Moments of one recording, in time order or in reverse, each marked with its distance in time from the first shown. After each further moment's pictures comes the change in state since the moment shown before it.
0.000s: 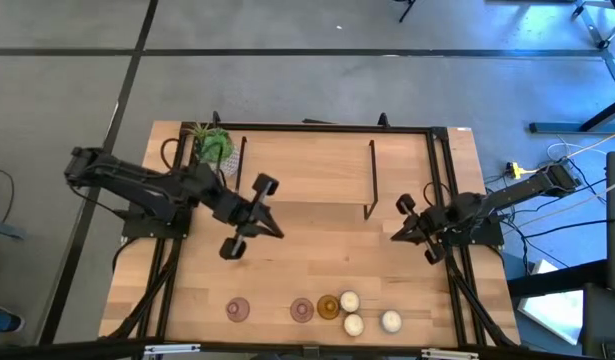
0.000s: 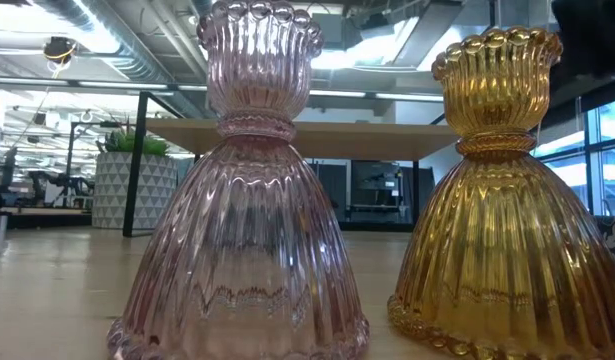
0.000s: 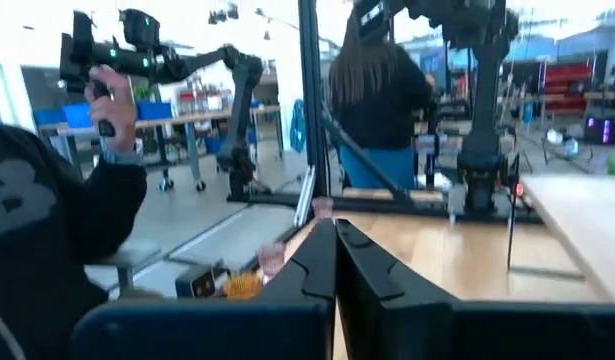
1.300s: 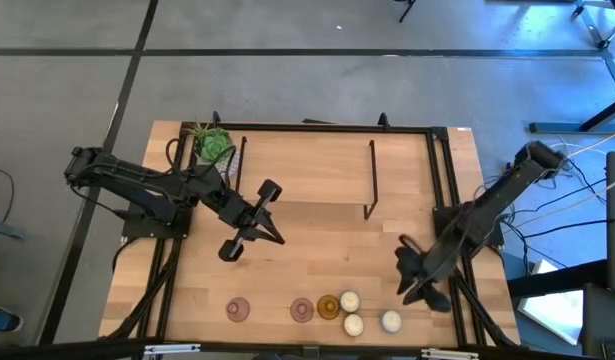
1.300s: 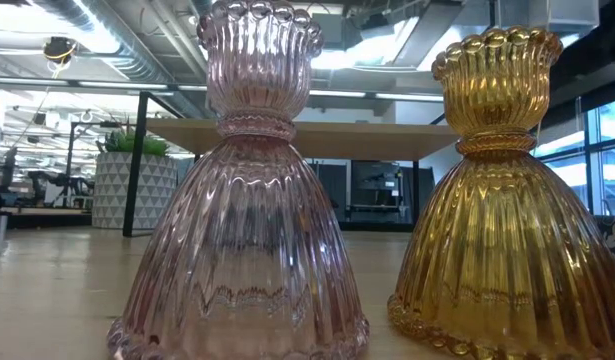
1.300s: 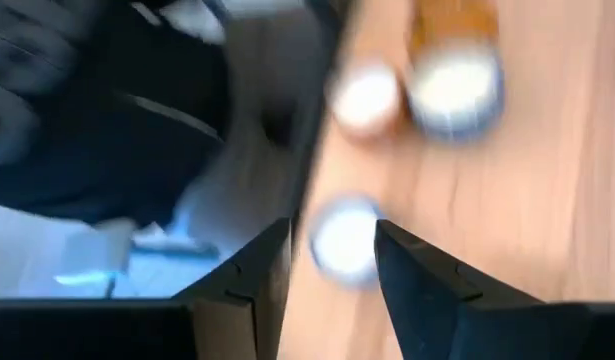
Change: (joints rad) left arm -0.004 -0.007 0.015 -0.159 0.032 -0.064; right arm 0.443 0.682 0.688 -0.936 -0.028 0.643
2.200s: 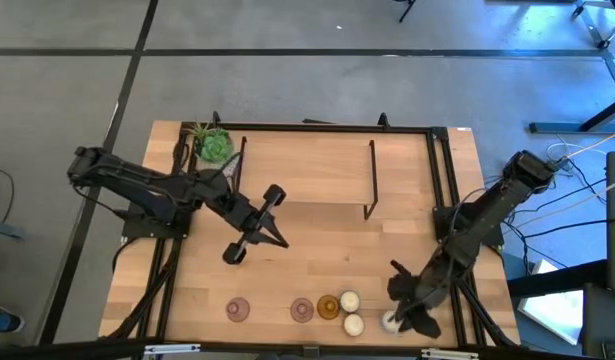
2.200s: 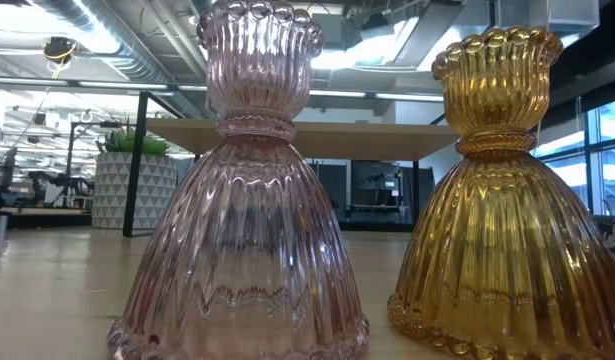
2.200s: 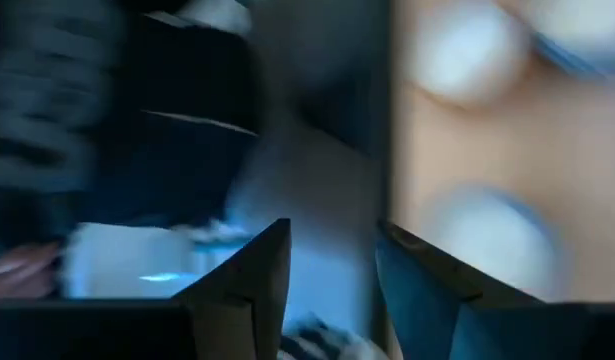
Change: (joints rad) left arm -0.020 0.043 0.000 0.000 -0.004 -0.053; right arm 0.082 0.232 0.046 0.326 -0.032 0.295
